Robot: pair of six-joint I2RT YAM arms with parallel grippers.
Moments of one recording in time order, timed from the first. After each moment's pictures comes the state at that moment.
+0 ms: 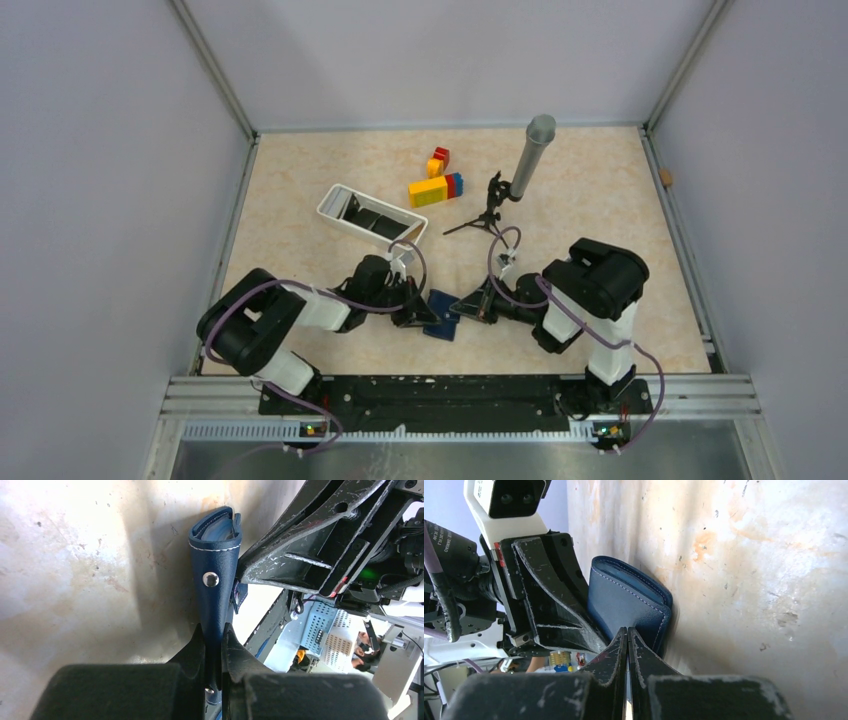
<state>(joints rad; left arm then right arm) -0.63 1.53 0.36 0.47 0.60 -0.94 0.70 1.95 0.21 1.40 -0.39 1.17</state>
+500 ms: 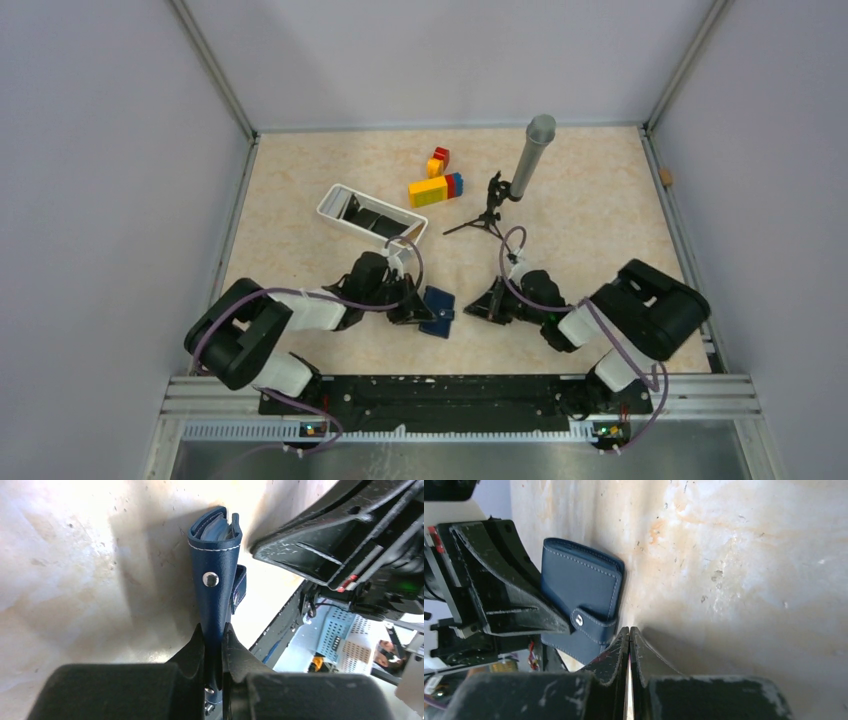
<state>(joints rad) -0.61 1.46 0.38 0.36 0.57 -0.88 0.69 1.68 0.18 1.06 -0.31 1.00</state>
